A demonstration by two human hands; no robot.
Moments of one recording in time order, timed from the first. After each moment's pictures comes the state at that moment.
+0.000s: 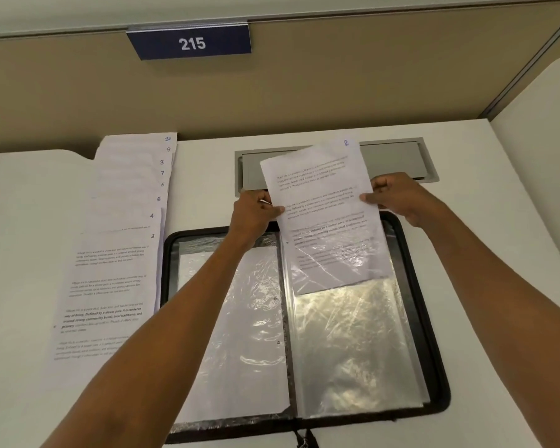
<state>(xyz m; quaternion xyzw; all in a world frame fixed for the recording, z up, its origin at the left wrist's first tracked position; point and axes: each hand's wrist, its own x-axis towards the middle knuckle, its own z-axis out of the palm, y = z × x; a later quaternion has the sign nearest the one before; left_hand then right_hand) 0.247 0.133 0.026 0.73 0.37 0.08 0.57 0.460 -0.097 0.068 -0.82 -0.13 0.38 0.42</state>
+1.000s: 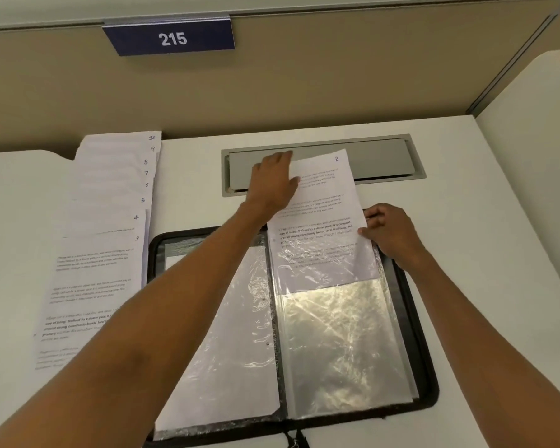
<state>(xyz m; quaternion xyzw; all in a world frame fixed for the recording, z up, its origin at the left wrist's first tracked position) 0.330 0.123 0.043 0.95 0.21 0.03 0.22 0.406 -0.144 0.031 -0.87 -0.10 0.26 0.41</state>
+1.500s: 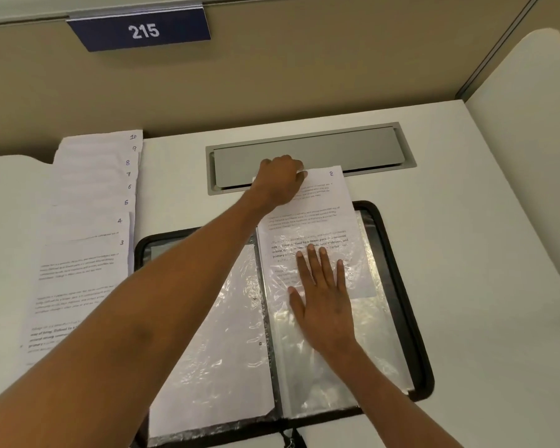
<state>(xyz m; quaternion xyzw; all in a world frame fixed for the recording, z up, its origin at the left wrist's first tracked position) 0.369 0.111 0.021 0.97 0.12 -0.04 0.19 0.226 -0.134 -0.026 -0.93 -0.34 0.08 0.09</state>
